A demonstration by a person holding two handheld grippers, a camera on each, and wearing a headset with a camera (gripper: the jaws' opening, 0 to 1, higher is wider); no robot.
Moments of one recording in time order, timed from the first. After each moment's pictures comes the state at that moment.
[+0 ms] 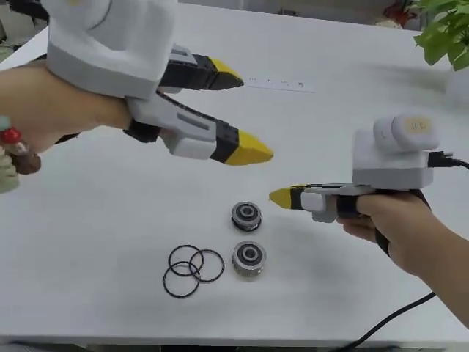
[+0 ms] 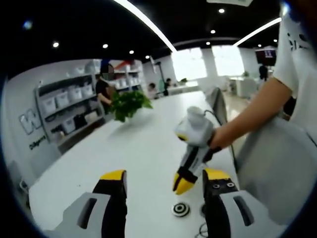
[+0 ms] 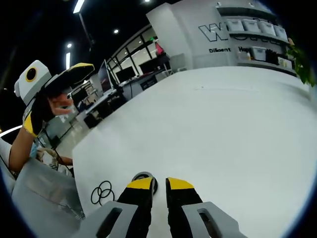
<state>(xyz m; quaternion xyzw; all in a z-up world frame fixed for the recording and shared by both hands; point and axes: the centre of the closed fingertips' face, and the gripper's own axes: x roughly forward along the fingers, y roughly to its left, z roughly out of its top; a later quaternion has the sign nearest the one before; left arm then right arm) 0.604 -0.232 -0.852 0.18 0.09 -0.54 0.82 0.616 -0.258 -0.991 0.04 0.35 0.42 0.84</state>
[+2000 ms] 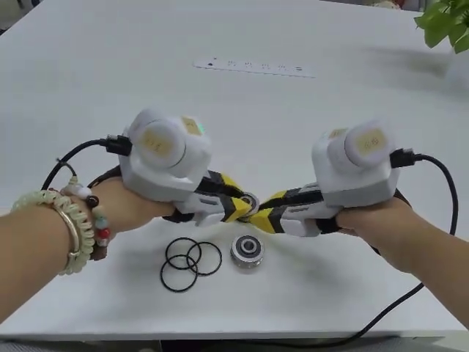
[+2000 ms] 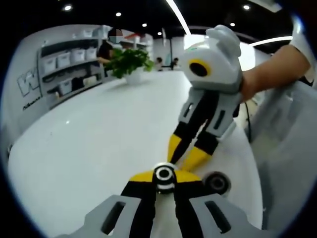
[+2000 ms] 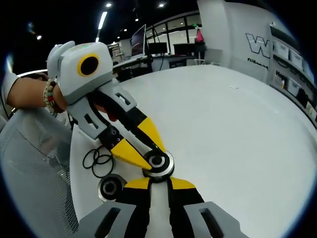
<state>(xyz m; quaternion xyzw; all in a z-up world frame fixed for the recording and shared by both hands) 0.604 -0.239 -1.003 0.15 0.22 -0.52 0.81 0.593 -0.243 -1.025 -0.14 0.34 0.50 0.78</state>
